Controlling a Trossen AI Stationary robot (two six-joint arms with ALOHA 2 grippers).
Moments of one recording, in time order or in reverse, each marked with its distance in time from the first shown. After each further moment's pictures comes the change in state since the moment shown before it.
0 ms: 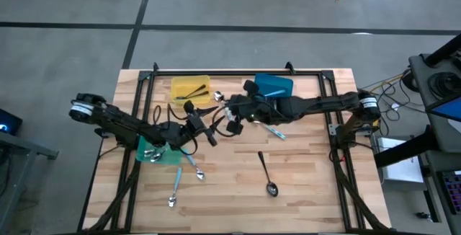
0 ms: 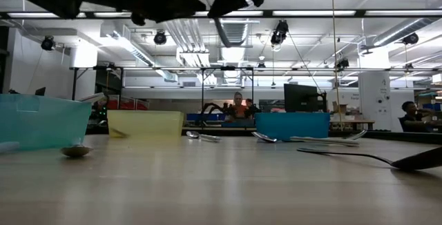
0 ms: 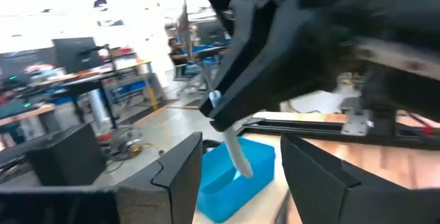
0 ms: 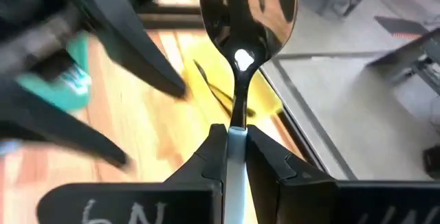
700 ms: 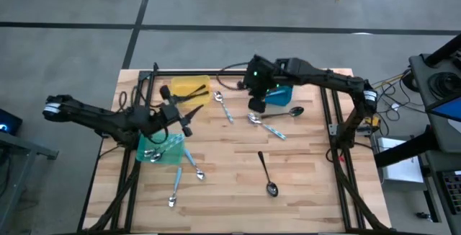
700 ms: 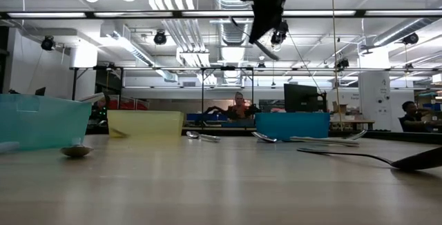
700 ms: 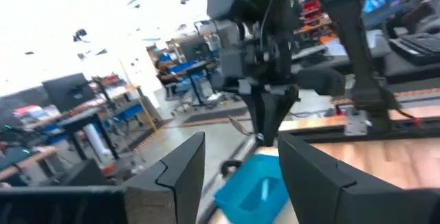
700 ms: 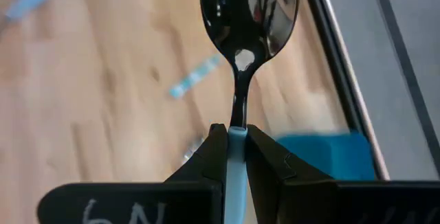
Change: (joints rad) left arm 0.034 -0.534 -0.002 -0.522 0.133 0.153; right arm -0.319 0.011 0.223 -0.635 -0.474 -0.089
